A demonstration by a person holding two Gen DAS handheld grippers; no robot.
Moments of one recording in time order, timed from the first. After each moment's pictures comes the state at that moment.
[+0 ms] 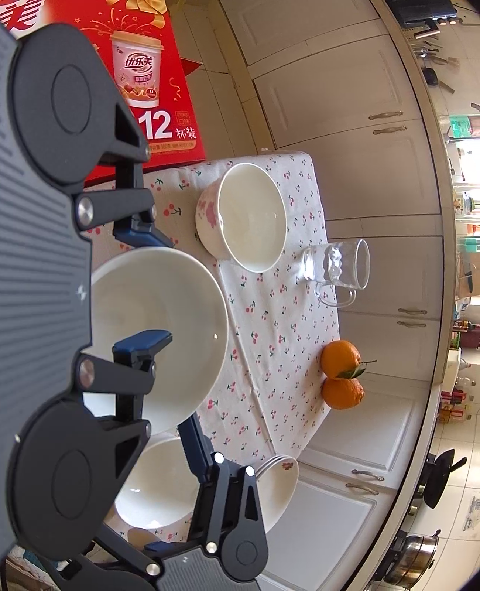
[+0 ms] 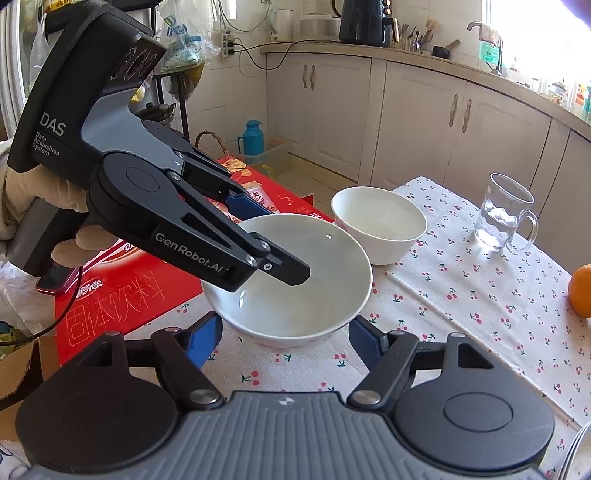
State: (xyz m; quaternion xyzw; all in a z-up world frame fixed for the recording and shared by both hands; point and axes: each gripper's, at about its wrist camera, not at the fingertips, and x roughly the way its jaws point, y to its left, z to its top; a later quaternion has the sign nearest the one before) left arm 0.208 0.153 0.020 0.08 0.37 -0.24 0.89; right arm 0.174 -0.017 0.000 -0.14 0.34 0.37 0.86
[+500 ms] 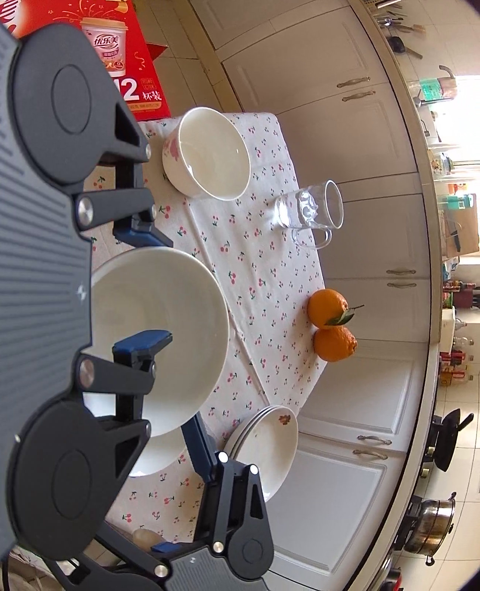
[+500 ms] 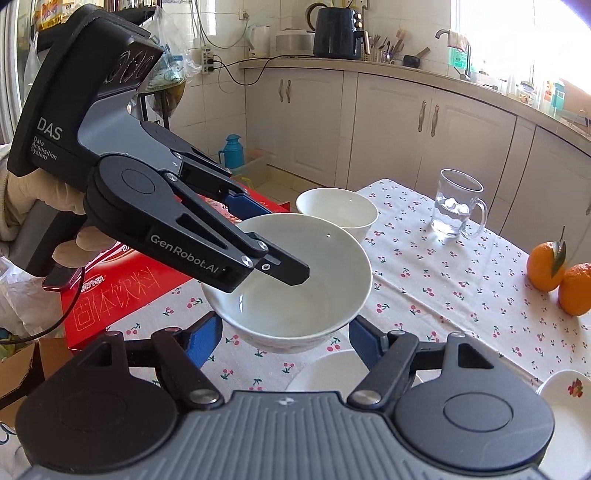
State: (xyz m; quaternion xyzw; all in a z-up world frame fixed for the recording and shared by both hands) left arm 0.185 0.093 0.039 0.11 0.35 -0.27 0.89; right arm 0.139 -0.077 0.018 -0.12 0.32 0.34 0.88
